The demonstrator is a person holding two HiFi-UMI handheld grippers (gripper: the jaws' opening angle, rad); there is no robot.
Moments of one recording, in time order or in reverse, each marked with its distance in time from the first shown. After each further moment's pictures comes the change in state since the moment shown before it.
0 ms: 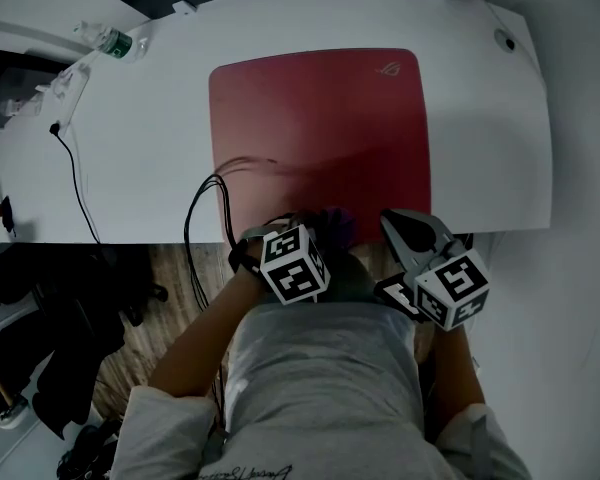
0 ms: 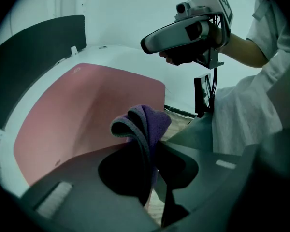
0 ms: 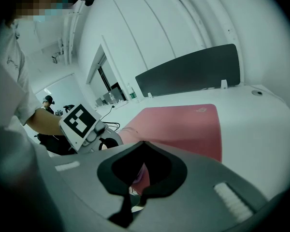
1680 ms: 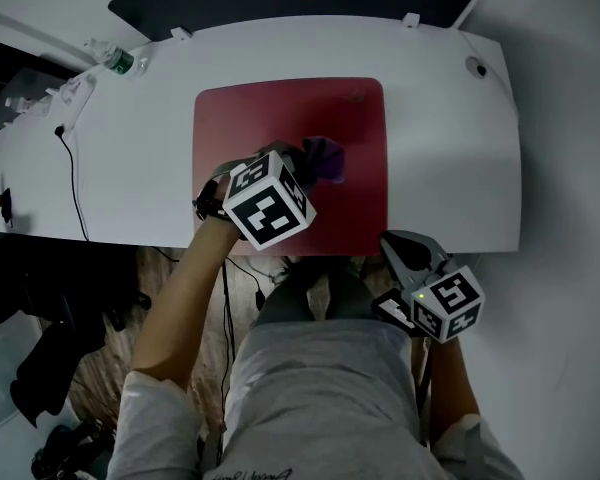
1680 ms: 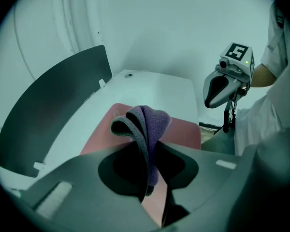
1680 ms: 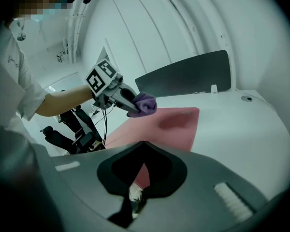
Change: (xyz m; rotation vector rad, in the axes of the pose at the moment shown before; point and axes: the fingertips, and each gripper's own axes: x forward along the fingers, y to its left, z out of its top) left arm -0.087 0.106 0.131 -0.006 -0.091 0.276; right arm -0.072 -0.050 -0.008 -0.043 0.009 0.026
